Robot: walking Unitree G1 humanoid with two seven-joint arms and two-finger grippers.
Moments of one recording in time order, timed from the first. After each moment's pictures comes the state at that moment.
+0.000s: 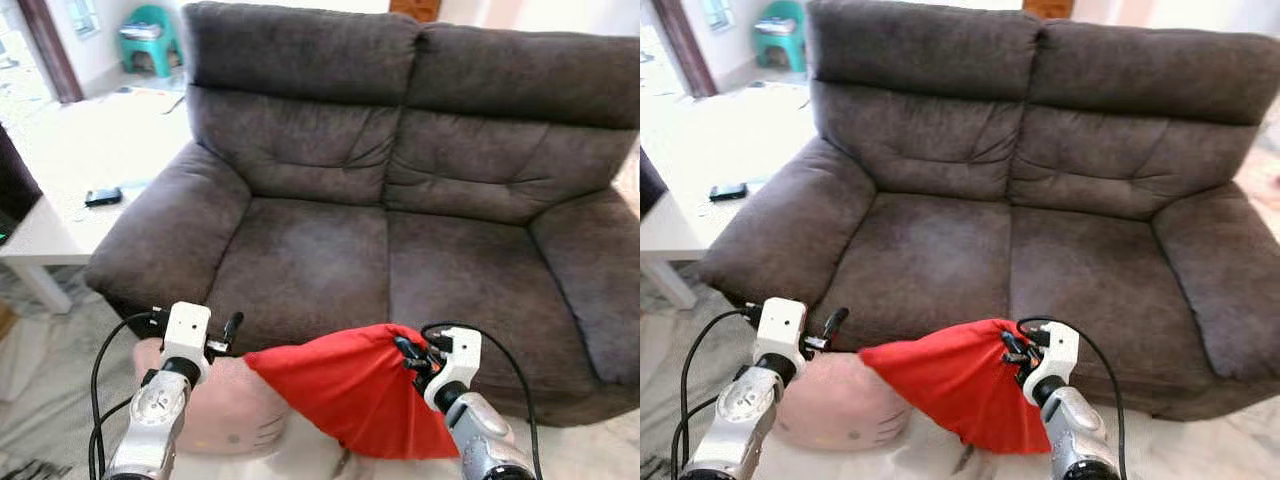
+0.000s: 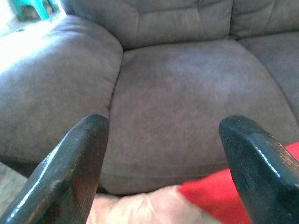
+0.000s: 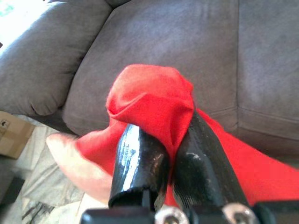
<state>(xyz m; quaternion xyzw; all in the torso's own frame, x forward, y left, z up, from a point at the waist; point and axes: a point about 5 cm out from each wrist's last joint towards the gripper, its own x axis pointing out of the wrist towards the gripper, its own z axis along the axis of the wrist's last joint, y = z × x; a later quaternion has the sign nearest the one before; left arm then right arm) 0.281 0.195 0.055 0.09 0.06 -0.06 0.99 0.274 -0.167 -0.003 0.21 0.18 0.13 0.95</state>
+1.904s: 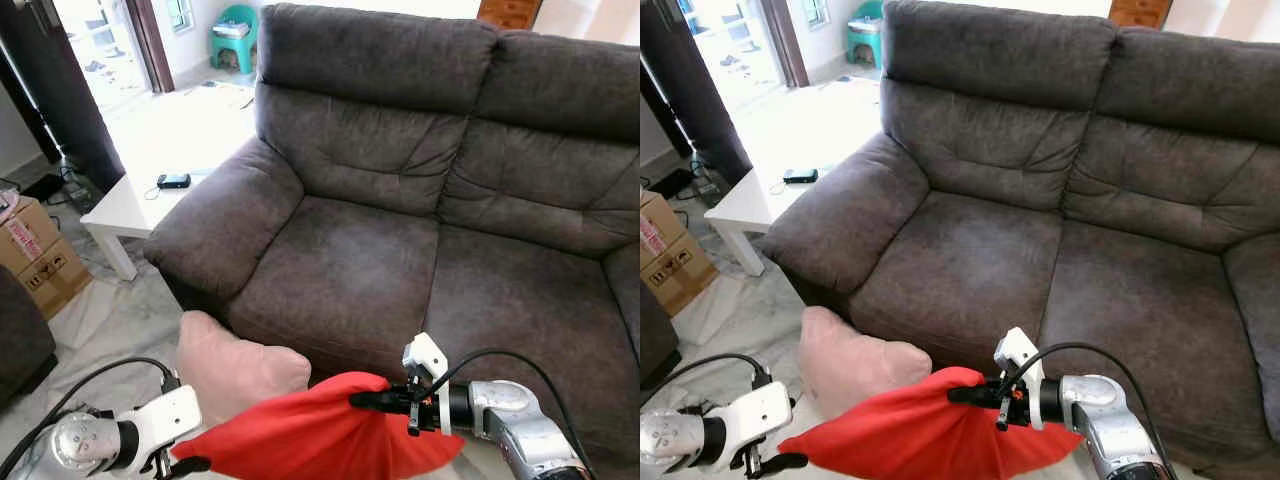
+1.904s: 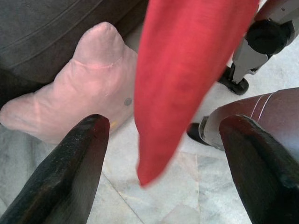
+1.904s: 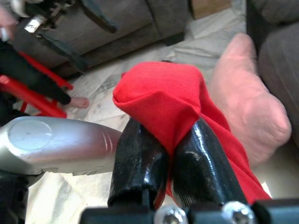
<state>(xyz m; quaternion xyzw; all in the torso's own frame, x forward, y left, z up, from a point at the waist) 0.201 0.230 0.052 0.33 0.30 -0.44 0.78 0.245 -0.154 0.046 0.05 0.23 0.58 0.78</state>
